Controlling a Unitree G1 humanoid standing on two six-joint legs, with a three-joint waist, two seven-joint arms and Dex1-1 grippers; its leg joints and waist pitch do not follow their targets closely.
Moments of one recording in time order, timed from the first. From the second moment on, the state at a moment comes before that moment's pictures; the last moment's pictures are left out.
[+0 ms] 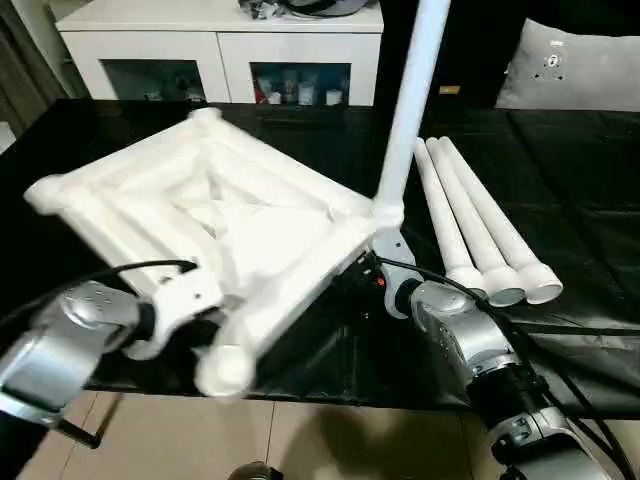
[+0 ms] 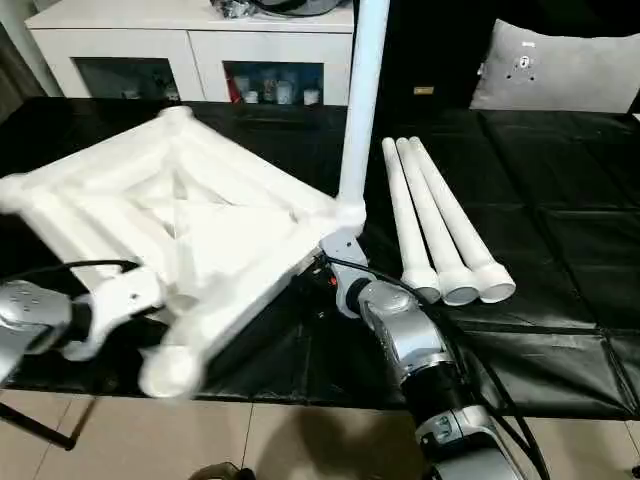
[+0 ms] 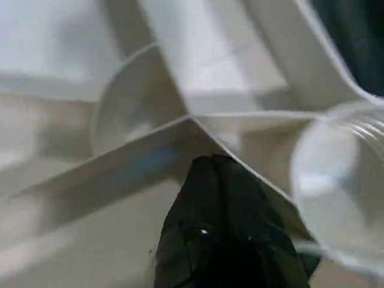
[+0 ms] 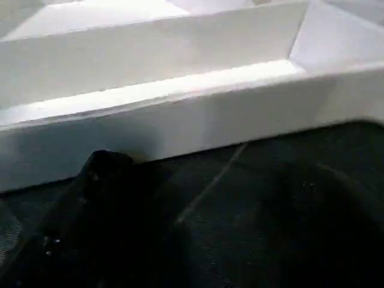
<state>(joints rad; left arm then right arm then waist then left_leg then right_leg) -0.25 0.79 -0.27 -0.16 -0.01 0.68 -1.08 -0.49 -0.12 0.19 0.50 0.03 0.37 0.46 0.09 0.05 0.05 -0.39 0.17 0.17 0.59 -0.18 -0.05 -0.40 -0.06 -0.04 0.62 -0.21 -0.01</state>
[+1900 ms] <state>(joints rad) -0.39 0.37 -0.23 0.01 0.00 0.36 -0.70 -0.64 -0.15 -0.07 0.32 0.03 0.74 0.17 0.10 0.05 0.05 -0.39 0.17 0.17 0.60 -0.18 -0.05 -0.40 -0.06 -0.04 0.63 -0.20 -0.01</state>
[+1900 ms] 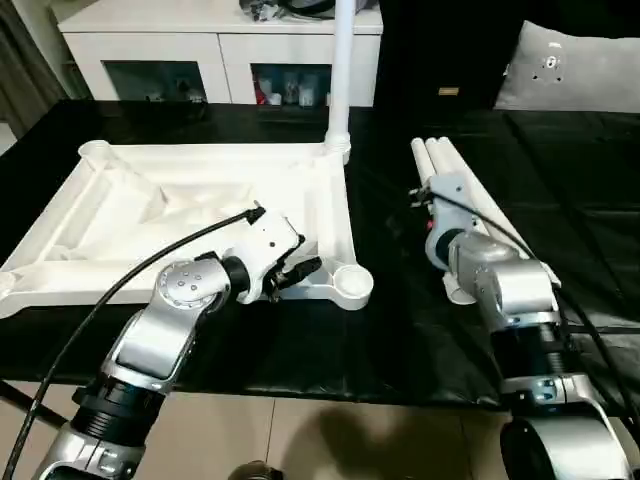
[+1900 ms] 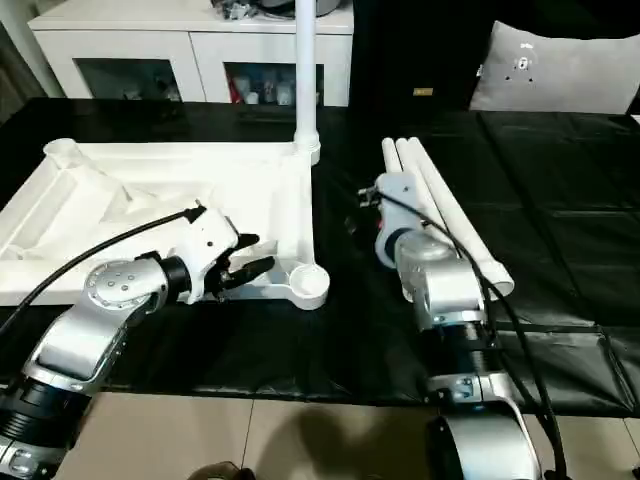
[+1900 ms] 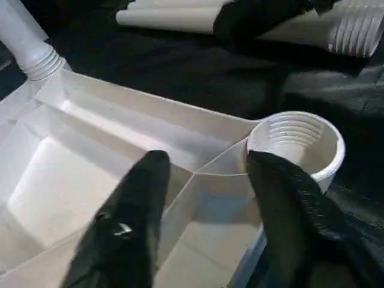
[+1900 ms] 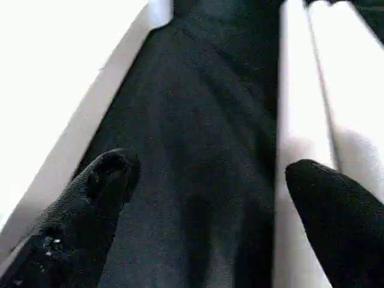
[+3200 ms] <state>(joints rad) -0.38 0.39 -0.28 -0.04 0.00 0.40 -0.74 -0.67 -0.17 -0.15 0.36 0.15 1.08 0.22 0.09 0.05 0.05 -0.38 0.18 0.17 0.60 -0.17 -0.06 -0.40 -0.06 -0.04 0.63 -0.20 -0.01</state>
